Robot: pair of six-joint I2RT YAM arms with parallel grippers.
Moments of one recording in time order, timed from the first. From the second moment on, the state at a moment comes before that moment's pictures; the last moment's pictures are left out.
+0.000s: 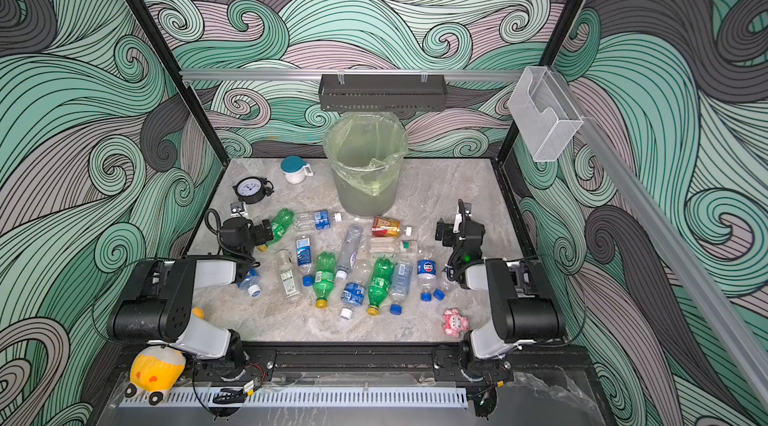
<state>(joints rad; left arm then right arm) 0.03 1.52 0.44 0.60 -0.26 -0.10 0.03 1.54 0.39 0.75 0.12 0.00</state>
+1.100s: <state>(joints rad) 0.02 0.97 0.91 -0.51 -0.17 -0.18 0.03 1.06 0.88 -0.69 0.15 0.36</state>
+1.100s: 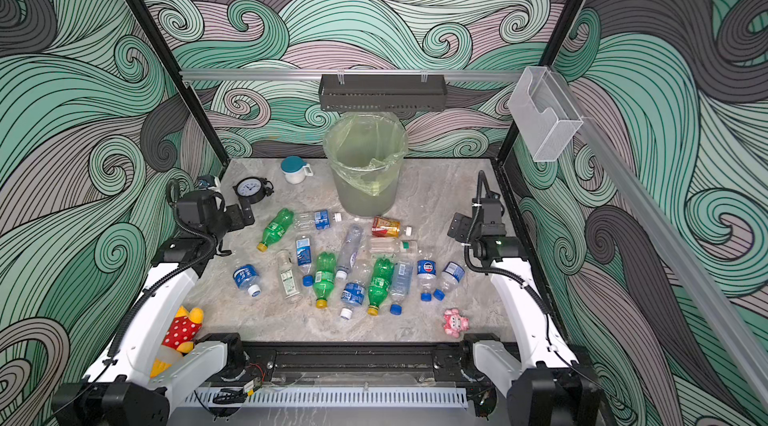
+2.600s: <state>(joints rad) 0.02 0.85 0.83 -0.84 0.01 -0.30 0.03 1.30 0.65 -0.63 -0.04 0.53</state>
